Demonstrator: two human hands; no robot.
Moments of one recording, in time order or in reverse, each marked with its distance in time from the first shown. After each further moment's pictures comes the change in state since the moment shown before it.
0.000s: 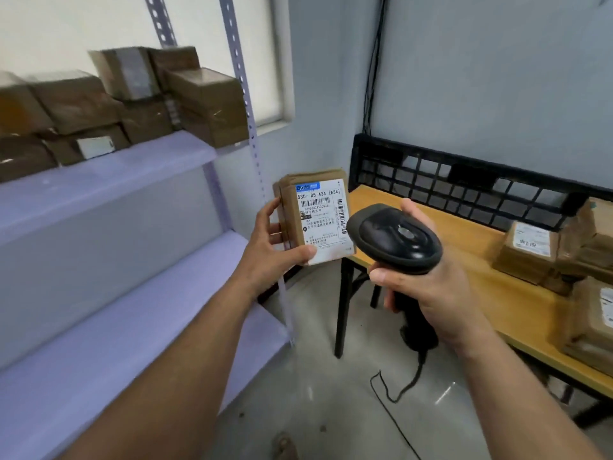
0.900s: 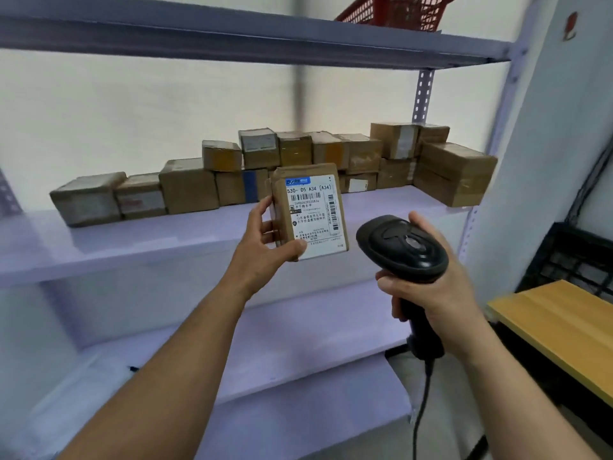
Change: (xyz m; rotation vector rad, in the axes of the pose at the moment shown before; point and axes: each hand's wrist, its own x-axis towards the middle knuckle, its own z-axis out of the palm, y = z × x) left_hand -0.197 0.023 -0.335 0.098 0.596 0.047; right_hand -0.022 -0.082 0.303 0.092 -0.453 -0.136
